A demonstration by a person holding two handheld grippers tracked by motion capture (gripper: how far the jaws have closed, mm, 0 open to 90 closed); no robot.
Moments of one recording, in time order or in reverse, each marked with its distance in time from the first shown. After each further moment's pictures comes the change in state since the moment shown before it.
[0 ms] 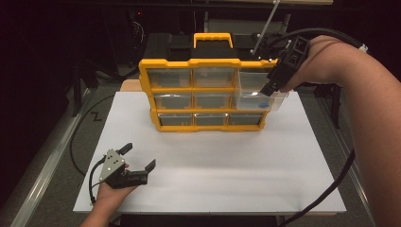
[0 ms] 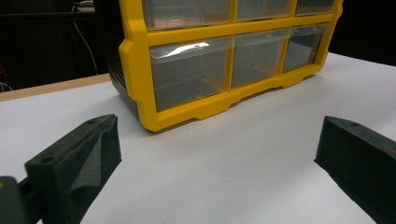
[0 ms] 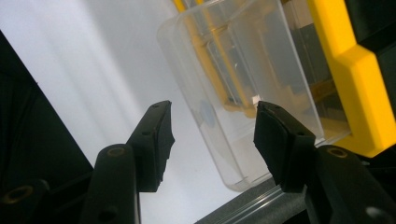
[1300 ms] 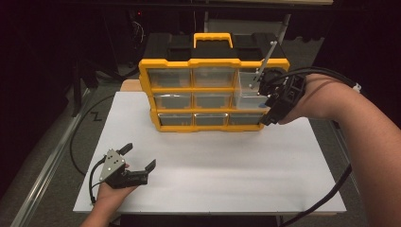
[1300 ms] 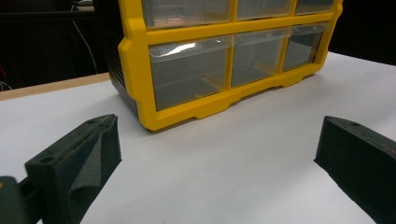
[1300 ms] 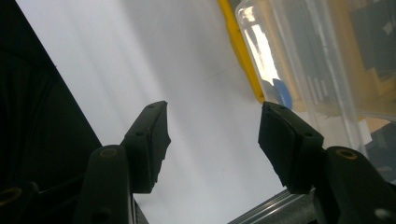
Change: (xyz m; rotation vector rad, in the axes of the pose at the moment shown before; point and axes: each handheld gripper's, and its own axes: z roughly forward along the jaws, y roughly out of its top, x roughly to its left) left arm 0.000 0.000 0.000 0.002 -0.001 0.000; right arm 0.043 -0.024 0.038 0.001 0.040 -0.022
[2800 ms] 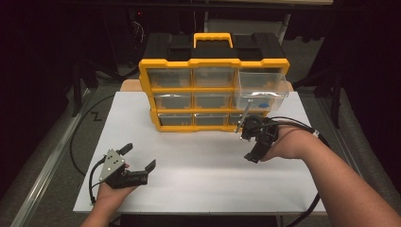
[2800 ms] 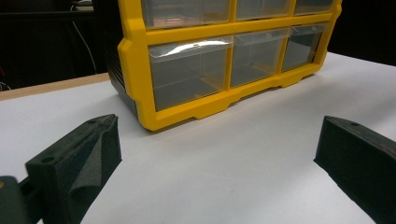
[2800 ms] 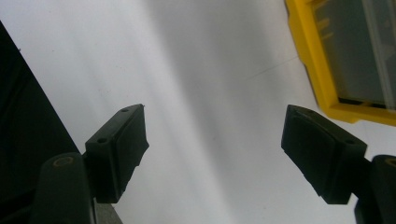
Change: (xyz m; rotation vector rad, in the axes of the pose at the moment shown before) left arm 0.000 0.000 0.000 -0.001 -0.003 0.000; right arm 0.038 -0.013 0.122 0.022 0.035 -0.032
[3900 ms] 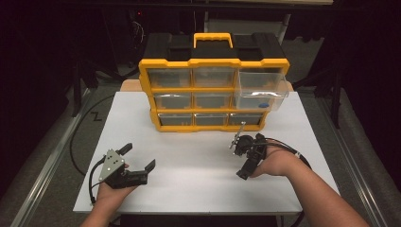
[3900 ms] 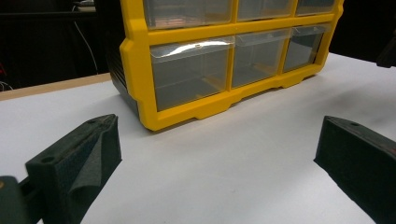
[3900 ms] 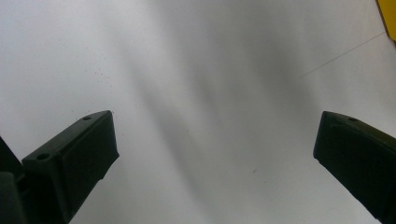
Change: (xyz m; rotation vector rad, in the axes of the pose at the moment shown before) left arm 0.000 0.000 0.000 -0.002 0.006 -0.001; right arm 0.011 -0.009 0.086 0.005 0.048 0.089
